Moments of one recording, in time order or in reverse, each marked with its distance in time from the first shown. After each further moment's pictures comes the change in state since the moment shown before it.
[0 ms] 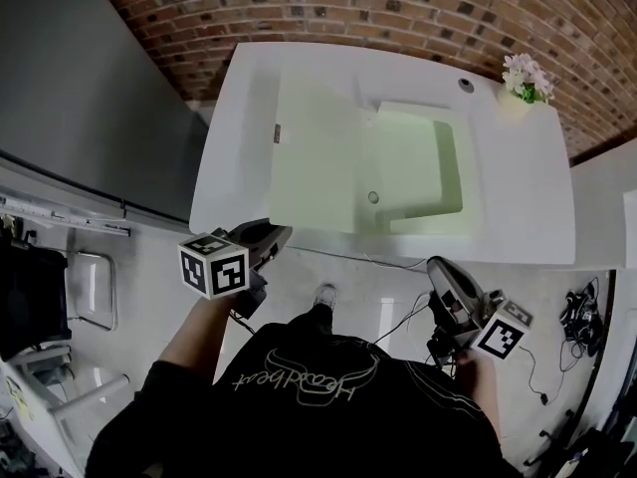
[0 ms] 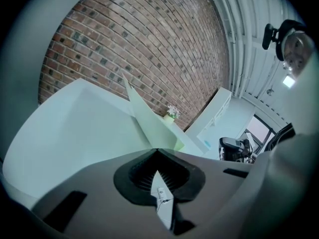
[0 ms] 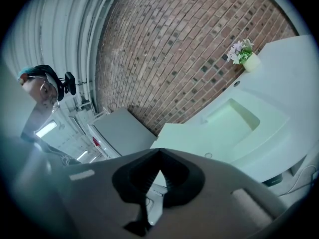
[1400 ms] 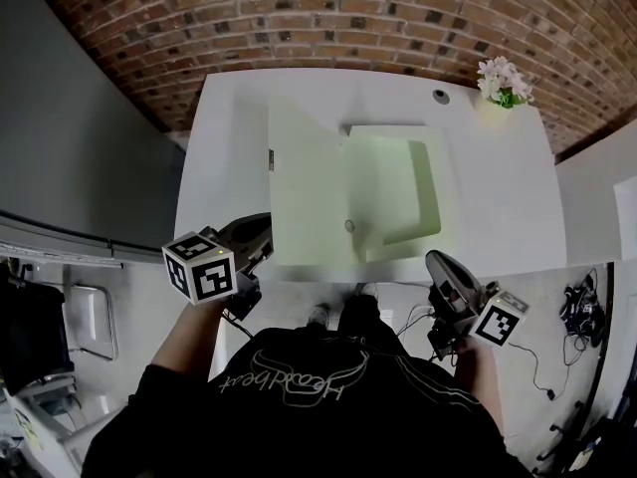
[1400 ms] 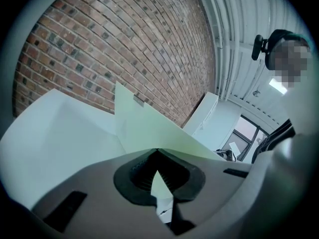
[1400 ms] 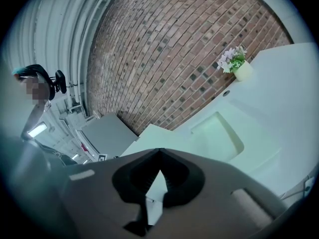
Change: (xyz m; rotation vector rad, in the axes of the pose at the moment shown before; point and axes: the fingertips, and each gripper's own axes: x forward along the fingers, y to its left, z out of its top) left arm 0.049 -0.033 0.076 0.068 -0.063 -0.159; right arm 0.002 -0.064 0.050 0.006 -0.042 -0.083
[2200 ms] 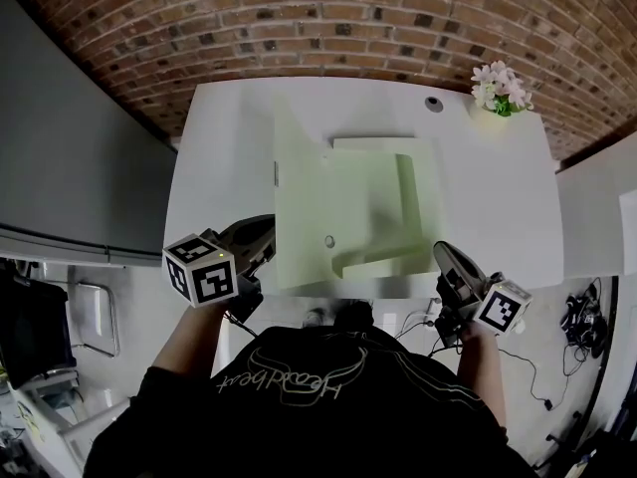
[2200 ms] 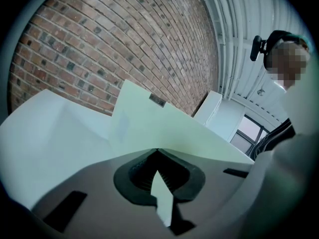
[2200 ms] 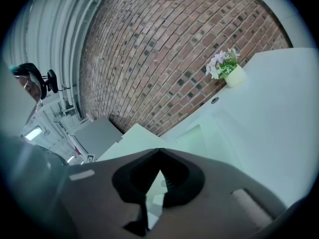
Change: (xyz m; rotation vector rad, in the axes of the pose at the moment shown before) left arm 0.055 -0.018 0.021 -0.003 0.004 0.023; right arm -0.004 -0.079 0.056 0.015 0.016 -0.065
